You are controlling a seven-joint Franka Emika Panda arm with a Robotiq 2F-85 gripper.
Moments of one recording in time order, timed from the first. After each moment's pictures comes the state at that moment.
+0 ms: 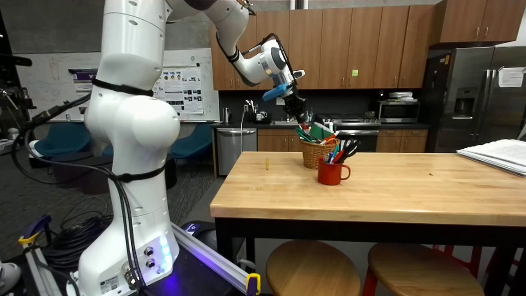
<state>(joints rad) 0.07 0.20 -0.07 -1.86 -0.43 2.31 0.47</state>
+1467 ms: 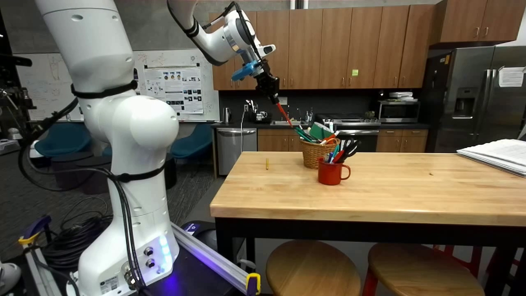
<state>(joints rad) 0.05 -0.26 0.06 -2.23 -0.43 2.32 0.56</state>
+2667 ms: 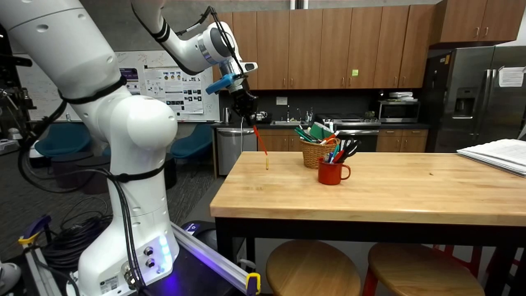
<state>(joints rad) 0.02 -0.50 0.15 -2.56 -0.28 2.21 0.36</state>
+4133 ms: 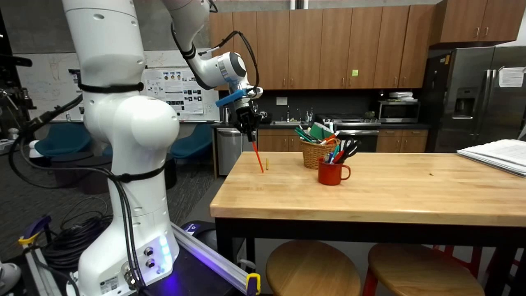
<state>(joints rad) 0.06 -0.08 0.19 -2.28 -0.35 2.01 0.29</state>
